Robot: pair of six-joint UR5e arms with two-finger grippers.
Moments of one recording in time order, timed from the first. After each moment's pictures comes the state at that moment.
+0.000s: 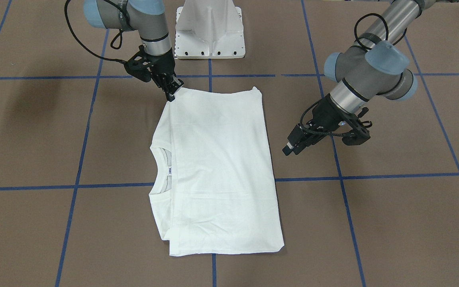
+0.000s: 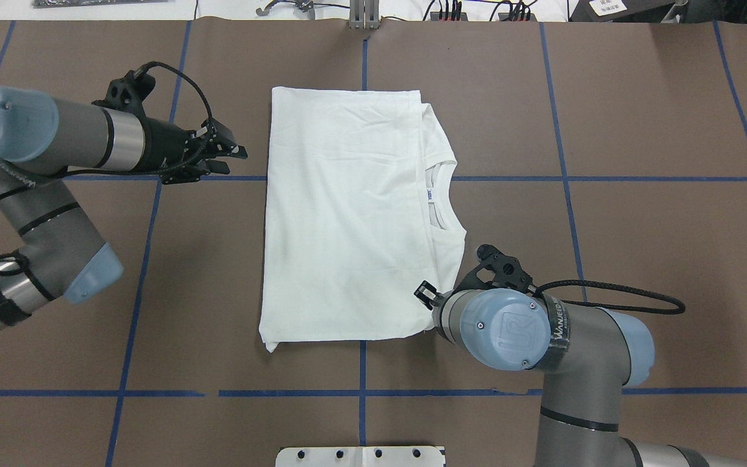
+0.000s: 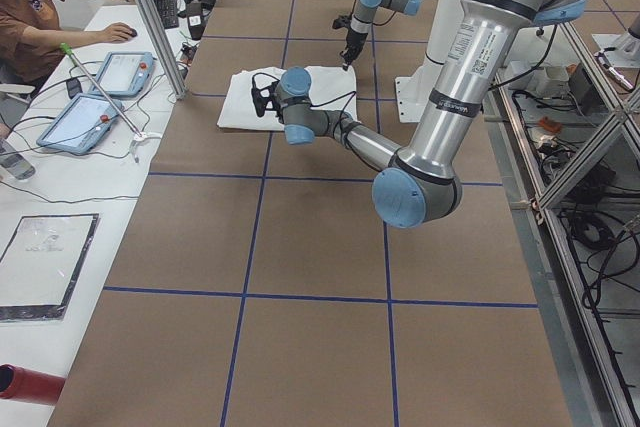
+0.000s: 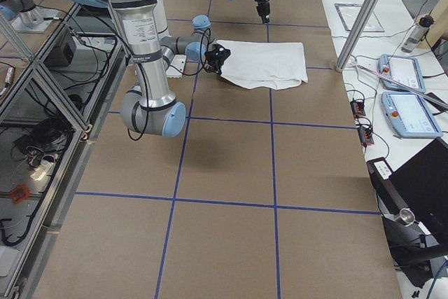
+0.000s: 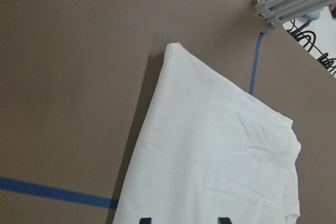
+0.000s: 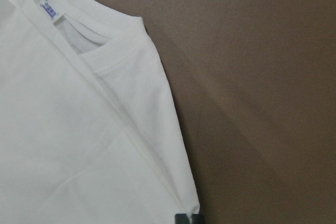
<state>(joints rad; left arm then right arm) -0.77 -1.94 -1.59 -2.56 -1.99 -1.73 0.28 -1.18 1.94 -1.47 1.53 2.07</state>
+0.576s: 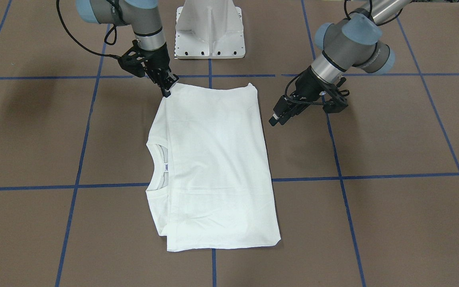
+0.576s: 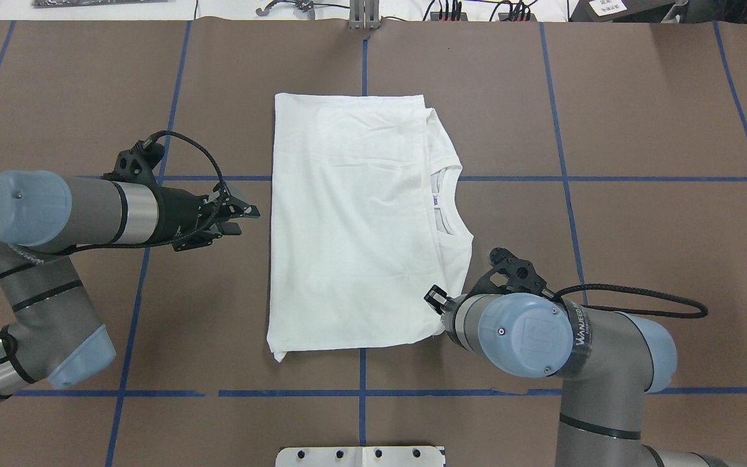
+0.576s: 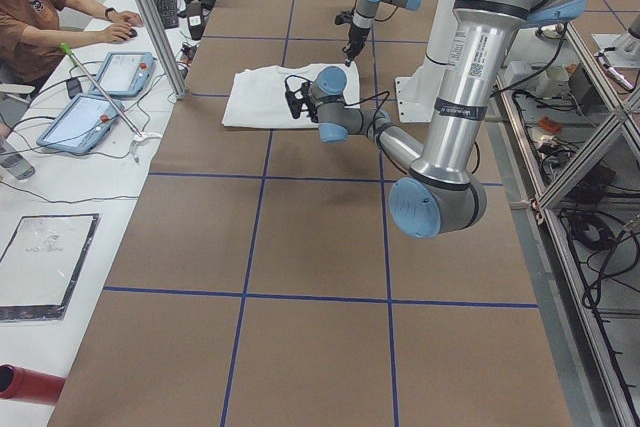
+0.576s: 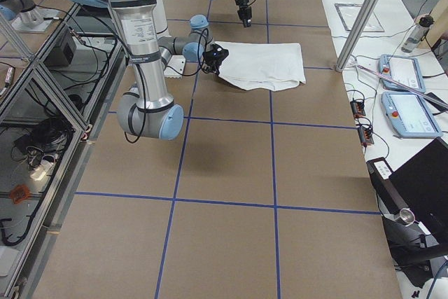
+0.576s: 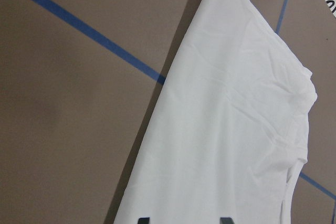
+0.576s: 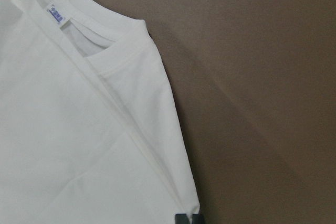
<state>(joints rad) -0.59 -1.85 -1.75 -2.45 -1.84 -1.85 0.27 -1.23 1.99 -1.47 1.53 2.07</state>
